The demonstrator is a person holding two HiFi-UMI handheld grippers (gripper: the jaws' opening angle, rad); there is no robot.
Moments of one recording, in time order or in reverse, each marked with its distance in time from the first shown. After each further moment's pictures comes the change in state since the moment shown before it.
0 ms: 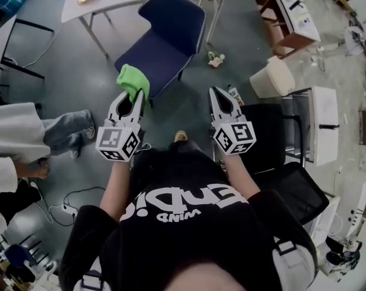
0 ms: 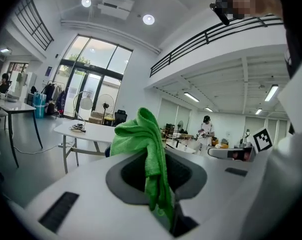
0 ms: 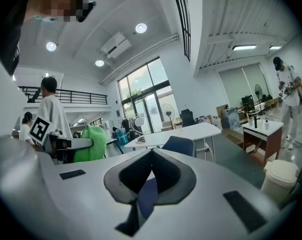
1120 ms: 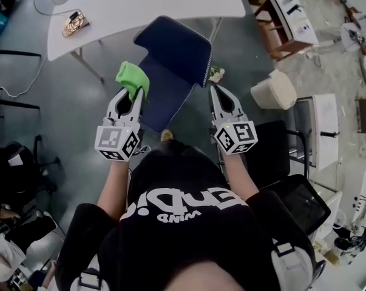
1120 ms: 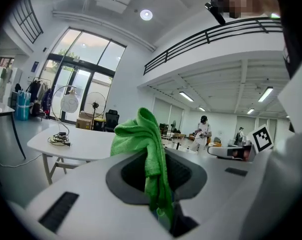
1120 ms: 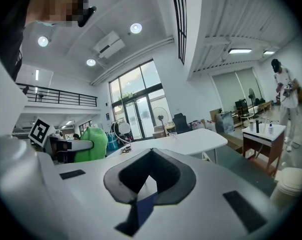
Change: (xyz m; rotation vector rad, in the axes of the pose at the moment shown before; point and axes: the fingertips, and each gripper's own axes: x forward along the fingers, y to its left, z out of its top) left arm 0.174 0.144 0.080 0.032 0.009 -0.119; right arm 0.201 -0.043 0.066 0.013 -0.048 -0.106
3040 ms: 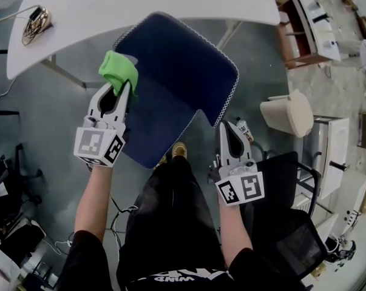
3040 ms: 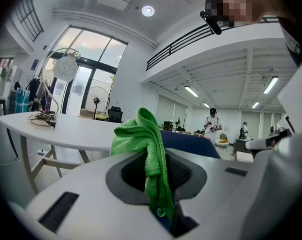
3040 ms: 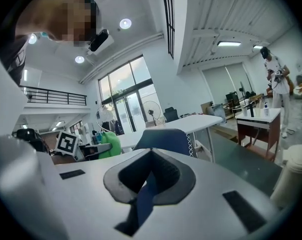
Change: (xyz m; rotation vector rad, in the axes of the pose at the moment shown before) left arm 0.197 0.141 -0.128 0.022 -0.008 0.023; right arm 0.109 -0.087 -0.119 0.065 0.018 -0.078
